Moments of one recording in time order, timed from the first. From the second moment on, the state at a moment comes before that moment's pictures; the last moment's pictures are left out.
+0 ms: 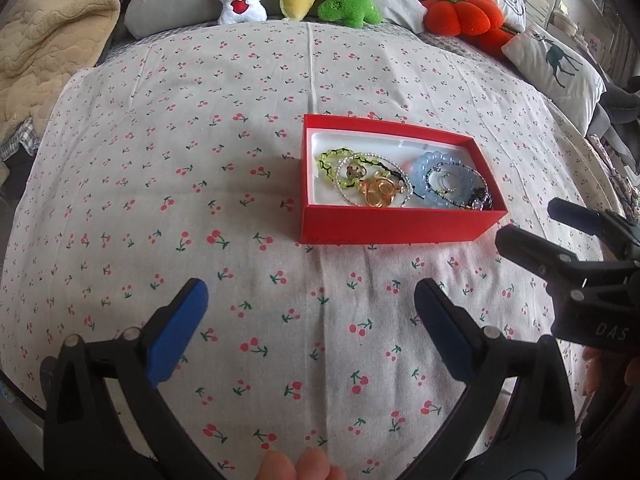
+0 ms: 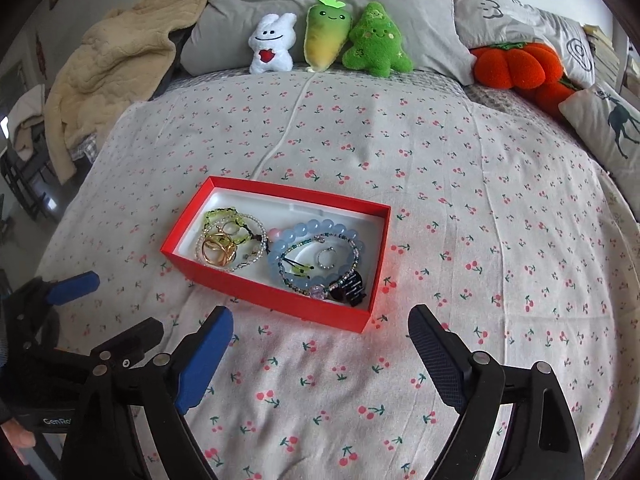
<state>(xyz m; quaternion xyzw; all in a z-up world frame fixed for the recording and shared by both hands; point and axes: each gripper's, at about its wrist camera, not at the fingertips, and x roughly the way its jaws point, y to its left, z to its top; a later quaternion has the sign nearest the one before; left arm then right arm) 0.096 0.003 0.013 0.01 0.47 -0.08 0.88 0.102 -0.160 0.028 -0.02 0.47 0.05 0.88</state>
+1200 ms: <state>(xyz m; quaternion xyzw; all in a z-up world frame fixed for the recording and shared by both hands) 0.086 0.002 0.004 0.02 0.48 -0.03 0.88 0.080 -0.177 0.000 0.00 0.53 -0.04 0.84</state>
